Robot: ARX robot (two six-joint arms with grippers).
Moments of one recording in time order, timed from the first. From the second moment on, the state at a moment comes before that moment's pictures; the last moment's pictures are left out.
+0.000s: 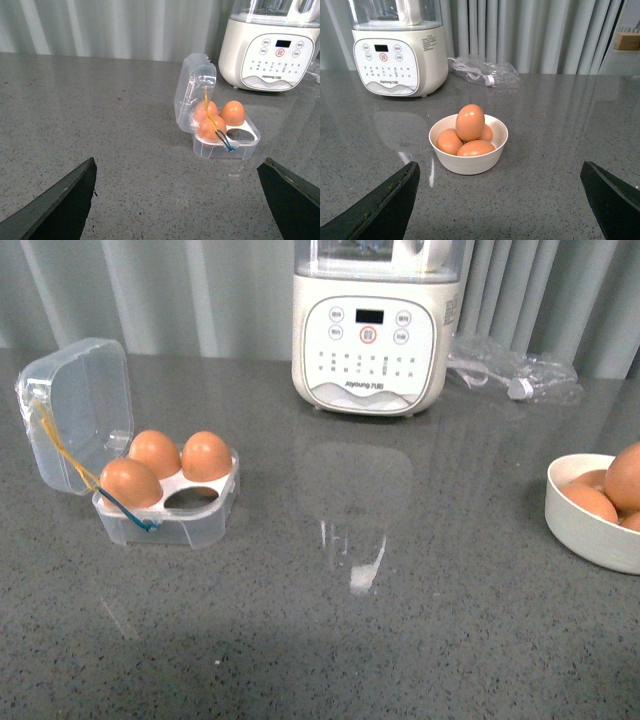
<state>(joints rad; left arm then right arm) 0.00 0.00 0.03 0.00 0.00 0.00 0.00 0.00 0.01 0.00 0.00 -0.01</state>
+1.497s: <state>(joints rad) 0.00 0.00 0.03 0.00 0.00 0.00 -0.19 1.30 0.72 0.42 -0.07 -0.03</state>
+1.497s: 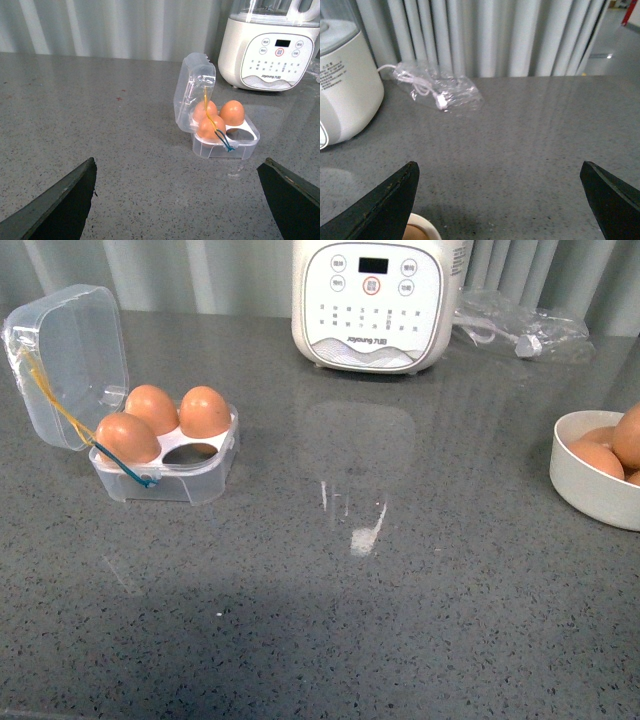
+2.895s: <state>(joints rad) 0.00 0.00 0.03 0.00 0.00 0.00 -0.03 1.61 0.69 0.45 -0.32 -0.10</state>
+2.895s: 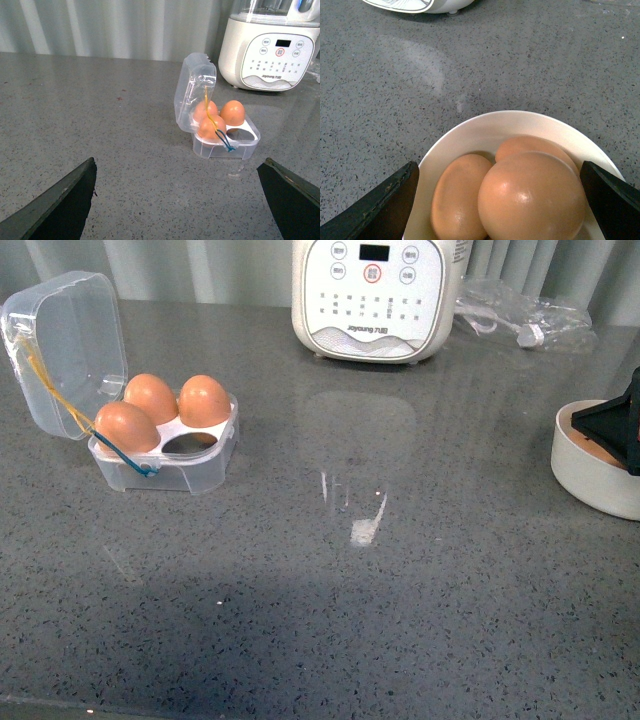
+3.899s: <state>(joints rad) 0.00 0.00 0.03 0.00 0.00 0.00 -0.01 1.53 0.68 0.42 -0.27 -0.11</state>
